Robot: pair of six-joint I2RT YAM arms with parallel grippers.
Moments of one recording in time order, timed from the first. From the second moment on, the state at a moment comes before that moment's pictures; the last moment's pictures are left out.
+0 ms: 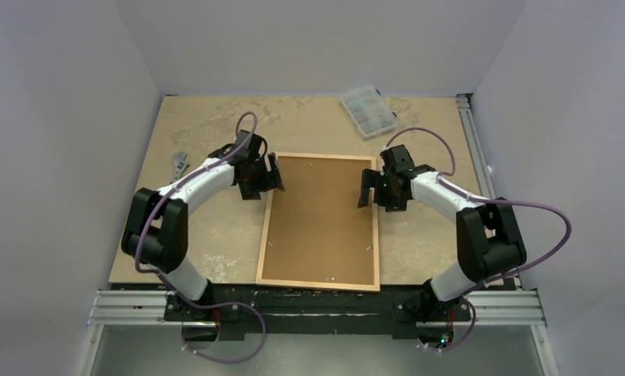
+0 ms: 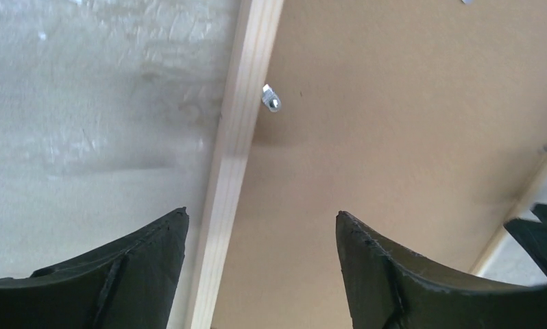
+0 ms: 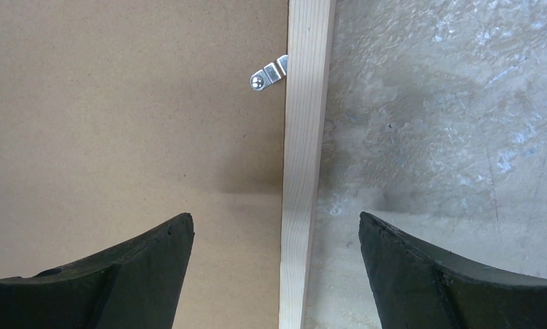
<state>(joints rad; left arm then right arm) -0.36 1.70 1.14 -0.56 0.08 -0.65 0.33 1.57 0.94 -0.50 -0.10 0.44</state>
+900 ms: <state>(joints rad) -0.38 1.66 0.98 -0.50 0.27 -0.72 0.53 1.31 0.67 -0.54 -0.16 0.51</state>
